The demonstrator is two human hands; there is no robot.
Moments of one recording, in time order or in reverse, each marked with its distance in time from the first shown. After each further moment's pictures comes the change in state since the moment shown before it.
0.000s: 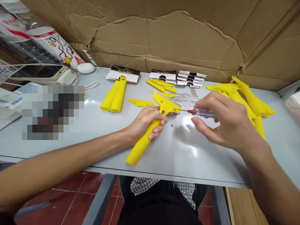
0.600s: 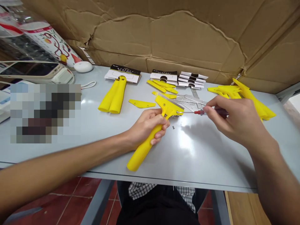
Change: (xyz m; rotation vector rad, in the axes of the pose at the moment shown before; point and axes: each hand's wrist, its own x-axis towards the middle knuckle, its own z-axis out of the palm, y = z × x) left_hand -0.001 -0.002 -0.002 0.041 -0.045 0.012; right_hand 0.000 0.021 0.000 -0.037 0.001 0.064
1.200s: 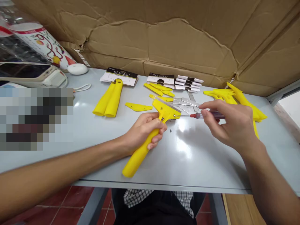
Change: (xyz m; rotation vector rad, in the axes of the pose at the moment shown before) left_hand -0.001 0.000 0.000 -0.002 0.006 0.014; right_hand -0.001 -0.012 0.006 -0.009 0.159 -0.002
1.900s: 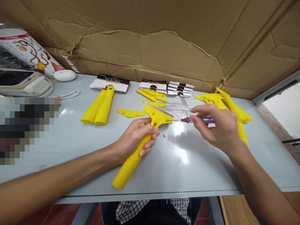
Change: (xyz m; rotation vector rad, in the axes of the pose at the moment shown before) left_hand 0.002 -0.006 -0.006 -0.017 -0.009 -0.041; right_hand -0.003 0.001 0.007 0.041 0.092 -0.046
